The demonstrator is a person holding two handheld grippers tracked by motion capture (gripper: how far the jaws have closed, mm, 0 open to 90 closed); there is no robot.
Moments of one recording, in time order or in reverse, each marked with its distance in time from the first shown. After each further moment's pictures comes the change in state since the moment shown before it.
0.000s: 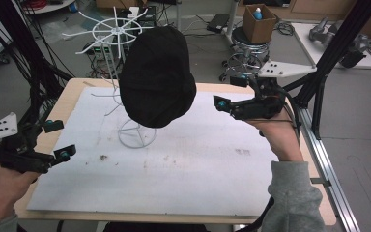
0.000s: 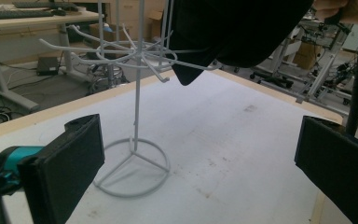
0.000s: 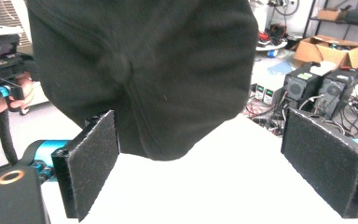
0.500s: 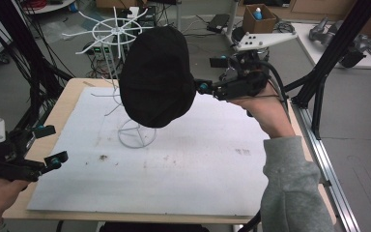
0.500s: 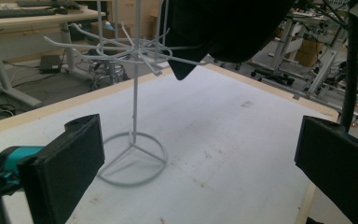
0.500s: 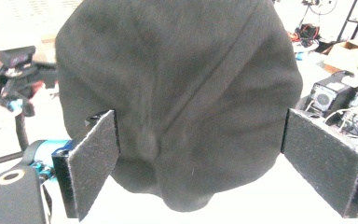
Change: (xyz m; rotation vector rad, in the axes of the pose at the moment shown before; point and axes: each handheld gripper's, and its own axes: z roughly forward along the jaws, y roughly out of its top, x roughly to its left) left arm -0.010 0.001 -0.021 -0.002 0.012 -0.001; right arm 0.010 0.055 0.029 0.039 0.112 -0.054
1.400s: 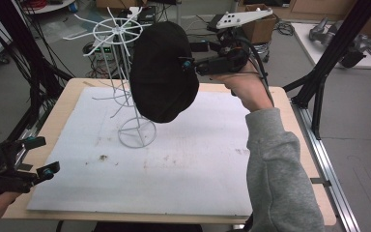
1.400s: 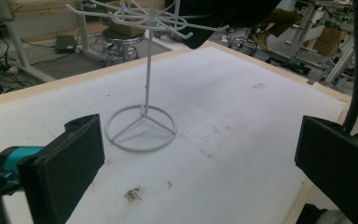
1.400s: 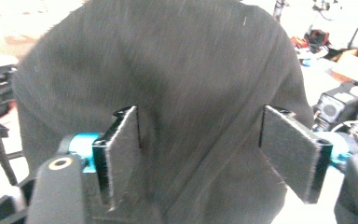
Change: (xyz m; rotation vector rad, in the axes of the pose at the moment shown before) left arm -0.005 -0.017 -0.022 0.067 0.065 -0.022; right arm -0.027 0.031 0.044 0.001 0.057 -0.026
